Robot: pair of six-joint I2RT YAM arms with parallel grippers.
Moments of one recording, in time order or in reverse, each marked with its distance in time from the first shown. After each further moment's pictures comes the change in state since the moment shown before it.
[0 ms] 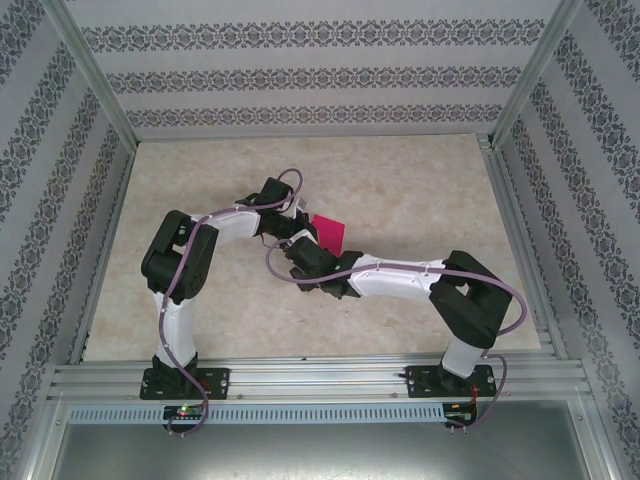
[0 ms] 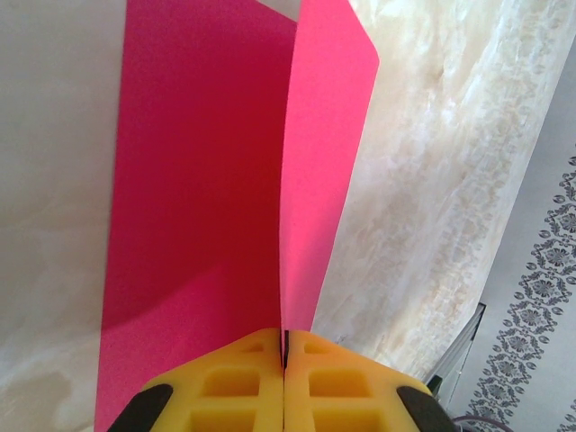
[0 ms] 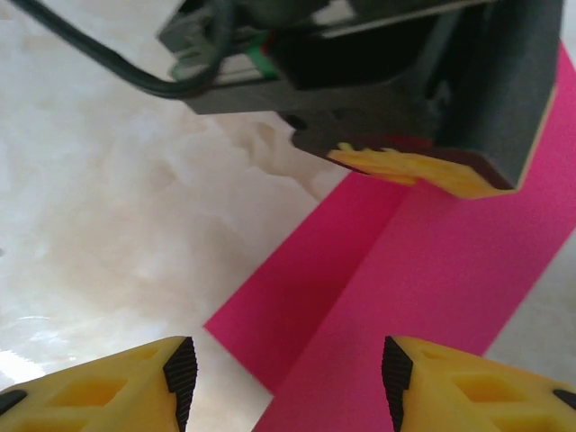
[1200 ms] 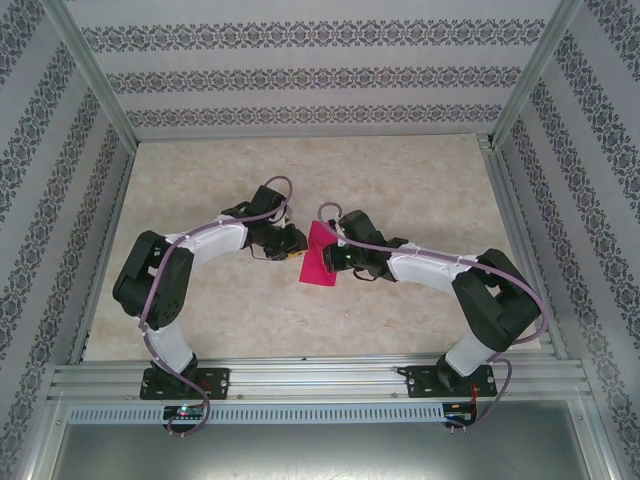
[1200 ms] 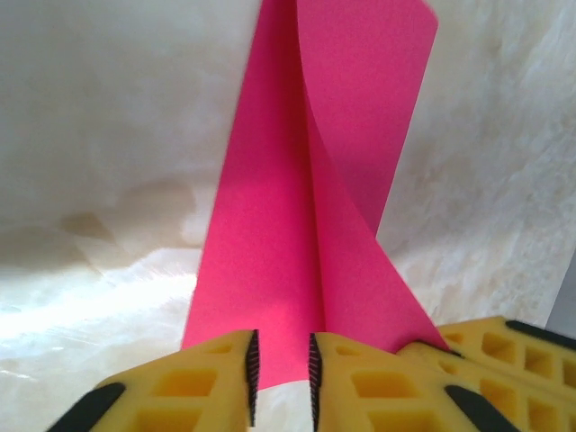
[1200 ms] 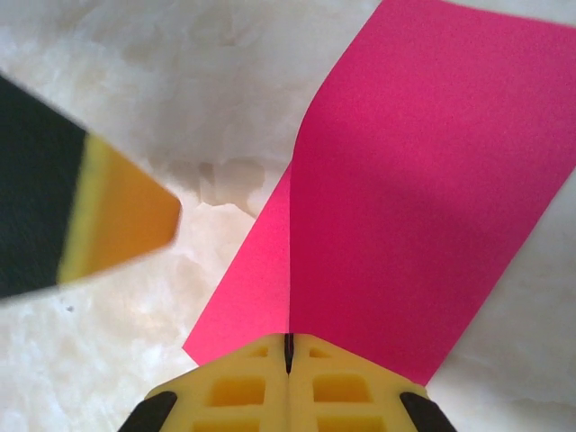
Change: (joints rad) left arm -0.050 -0.236 -0.167 -0.101 -0.210 -0.017; right arm -0.336 -0.122 -0.210 0.248 -0.523 0.184
